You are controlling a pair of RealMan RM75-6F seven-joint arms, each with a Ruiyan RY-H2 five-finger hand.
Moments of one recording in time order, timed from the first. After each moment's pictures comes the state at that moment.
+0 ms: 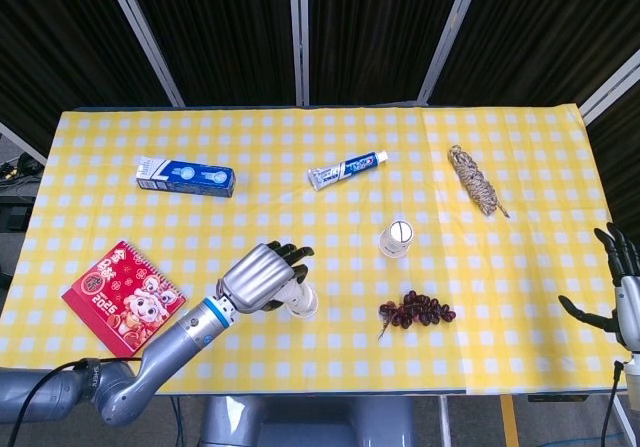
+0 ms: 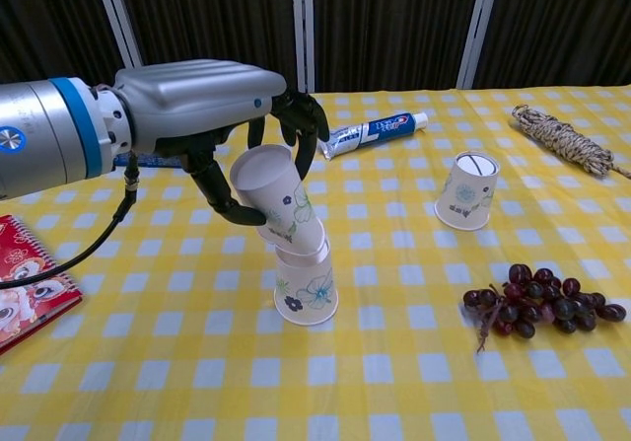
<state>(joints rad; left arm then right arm) -0.86 -1.42 -0.12 -1.85 1.23 0.97 0.55 0.10 -1.12 0.15 -1.48 -1.43 1.48 0.34</state>
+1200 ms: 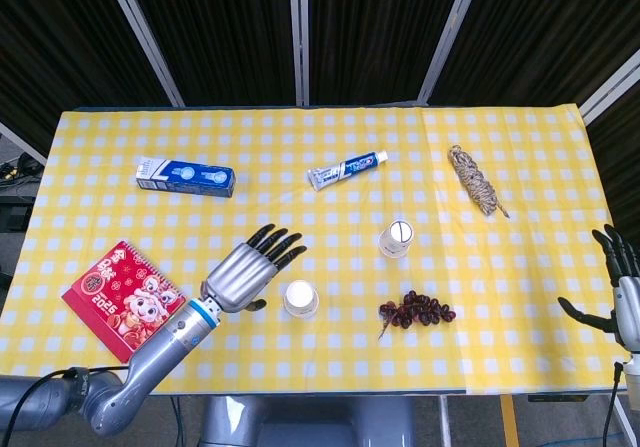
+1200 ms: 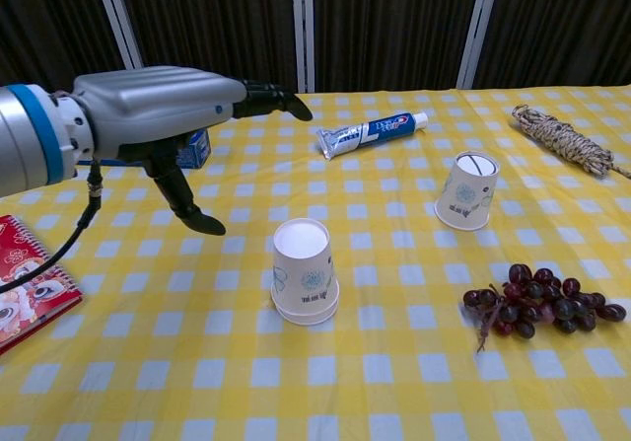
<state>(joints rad) -0.82 -1.39 -0.06 -1.90 1.17 1.06 0.61 0.10 -1.12 0.14 -1.47 -1.43 1.45 0.34</state>
